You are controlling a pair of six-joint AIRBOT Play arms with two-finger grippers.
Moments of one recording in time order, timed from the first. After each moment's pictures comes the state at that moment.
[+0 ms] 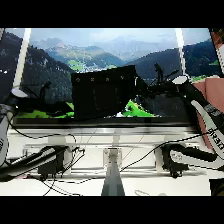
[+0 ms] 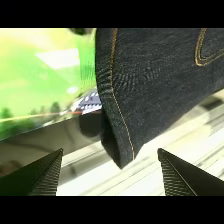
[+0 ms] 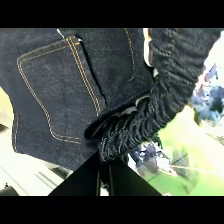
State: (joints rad) left arm 0.32 -1.25 0.59 0.88 -1.28 -0.96; right arm 0.07 -1.35 0.80 -0.56 0.97 1.19
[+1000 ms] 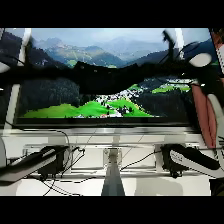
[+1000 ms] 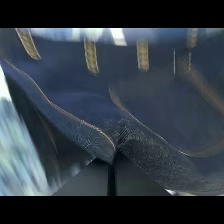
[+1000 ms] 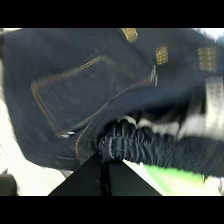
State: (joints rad) left arm 0.22 -1.16 1.15 0.63 -1.20 -0.82; right arm 0.07 -1.20 1.17 -0.55 1.14 1.00
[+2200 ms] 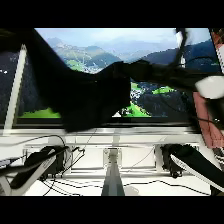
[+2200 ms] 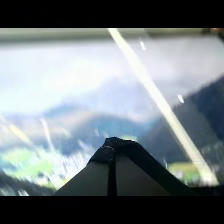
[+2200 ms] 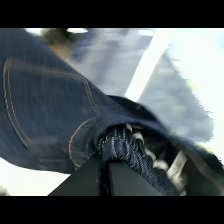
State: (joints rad) left arm 0.19 -0.99 1.26 0.72 -1.01 -0.93; right arm 0.44 -0.93 1.04 -0.85 0.73 1.62
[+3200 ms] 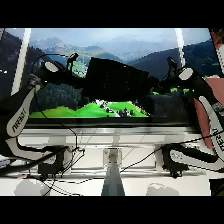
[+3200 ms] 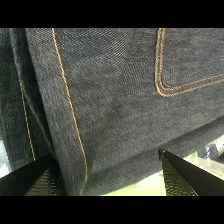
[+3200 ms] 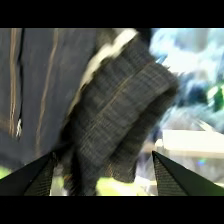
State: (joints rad) left arm -0.13 -1.60 1.11 0.77 -1.00 -0.96; right arm 0.00 -1.33 0.92 -1.05 0.91 1.56
